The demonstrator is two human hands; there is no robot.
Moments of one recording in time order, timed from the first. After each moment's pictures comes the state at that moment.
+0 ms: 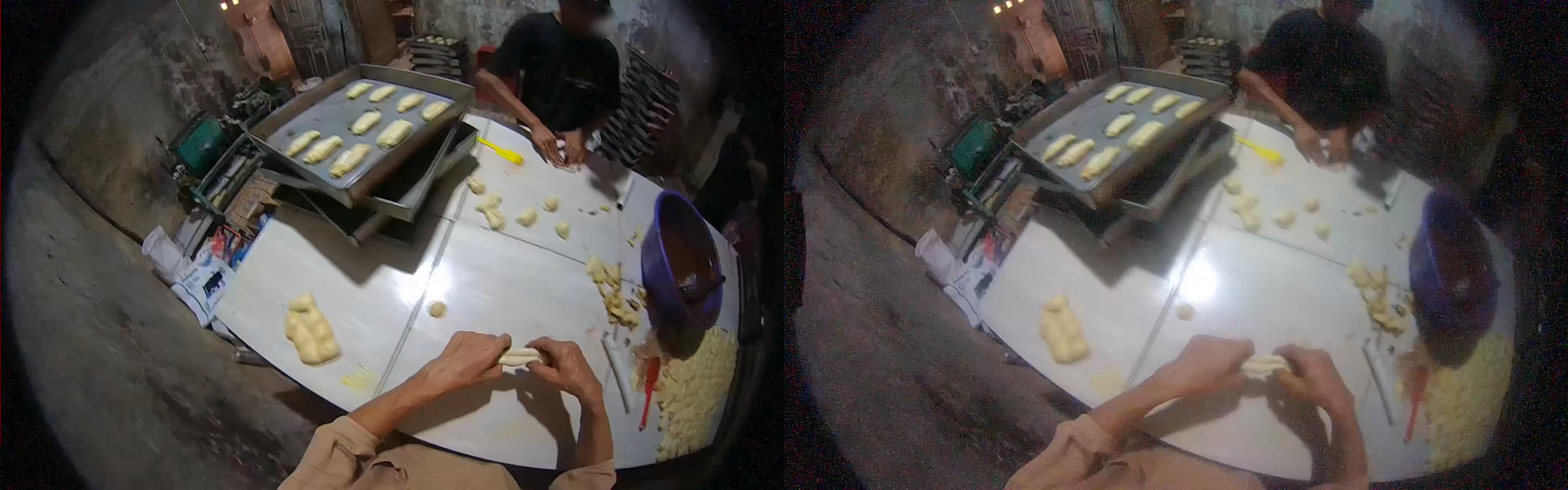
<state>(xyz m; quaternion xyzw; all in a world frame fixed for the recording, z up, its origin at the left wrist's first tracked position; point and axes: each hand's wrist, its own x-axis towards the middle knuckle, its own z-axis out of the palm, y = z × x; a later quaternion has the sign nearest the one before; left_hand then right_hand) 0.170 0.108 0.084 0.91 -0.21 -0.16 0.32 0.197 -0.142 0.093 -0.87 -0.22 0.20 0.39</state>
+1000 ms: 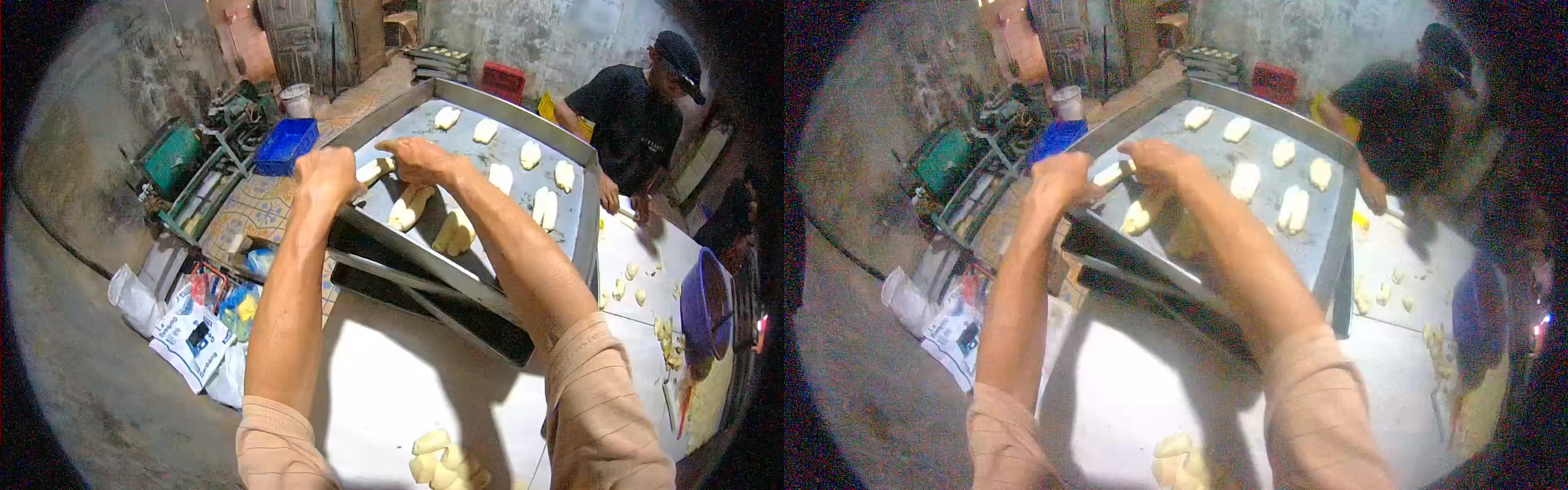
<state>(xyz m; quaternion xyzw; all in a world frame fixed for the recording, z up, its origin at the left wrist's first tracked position) 0.467 0.684 0.178 0.99 0.12 0.03 -0.03 0.588 0.531 0.145 -0.86 -0.49 0.00 0.13</state>
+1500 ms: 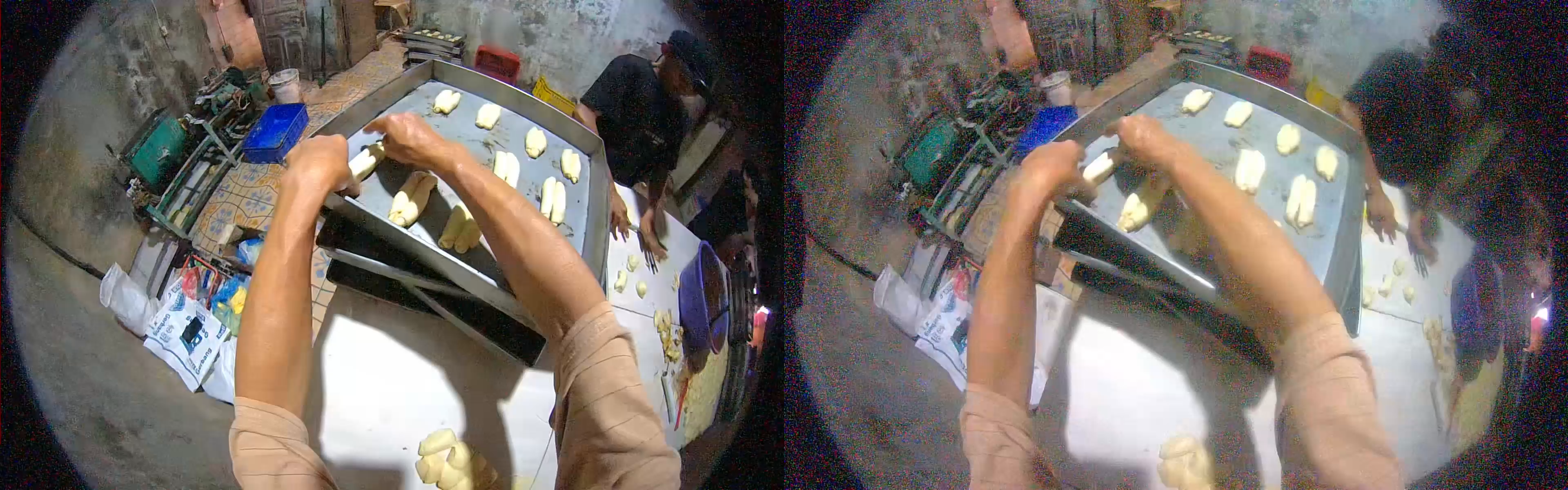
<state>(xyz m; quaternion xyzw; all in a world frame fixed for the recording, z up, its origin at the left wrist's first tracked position) 0.475 0.694 0.179 0.99 0.11 -0.04 0.01 0.613 0.554 0.114 -0.82 -0.50 -0.13 0.24</state>
